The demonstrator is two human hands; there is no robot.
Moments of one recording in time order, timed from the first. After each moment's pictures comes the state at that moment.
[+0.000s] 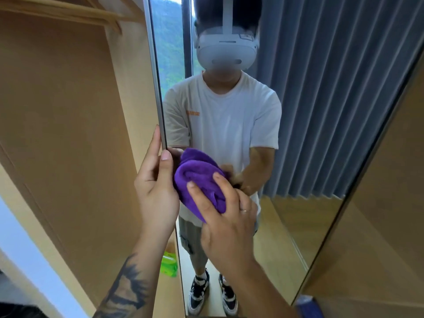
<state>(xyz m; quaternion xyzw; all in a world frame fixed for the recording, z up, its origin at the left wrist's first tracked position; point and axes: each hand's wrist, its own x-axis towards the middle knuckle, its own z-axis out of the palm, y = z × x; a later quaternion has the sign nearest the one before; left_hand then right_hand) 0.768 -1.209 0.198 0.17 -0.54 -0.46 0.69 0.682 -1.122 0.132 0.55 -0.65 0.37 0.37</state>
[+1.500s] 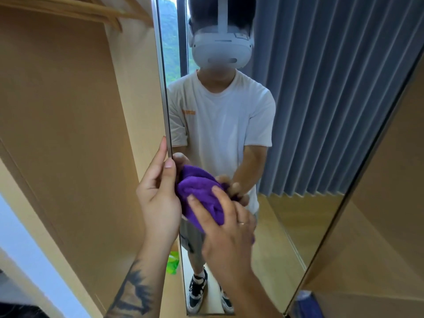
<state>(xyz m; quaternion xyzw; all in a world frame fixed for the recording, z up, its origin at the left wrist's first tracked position) 0.774 -1.203 0.181 0.17 -0.50 -0.50 0.69 0.691 -1.117 0.101 0.53 -0.69 0.35 0.35</state>
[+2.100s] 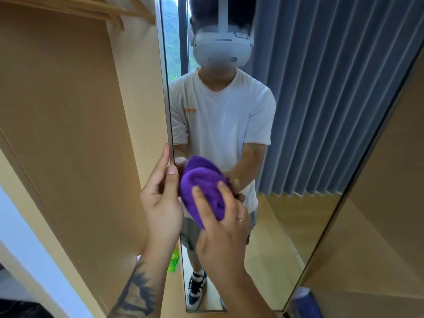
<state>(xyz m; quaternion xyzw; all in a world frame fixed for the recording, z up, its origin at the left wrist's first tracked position) 0.776 -1.201 0.165 0.20 -0.51 -0.50 0.67 0.710 -1.118 0.107 0.50 -0.71 0.40 0.29</state>
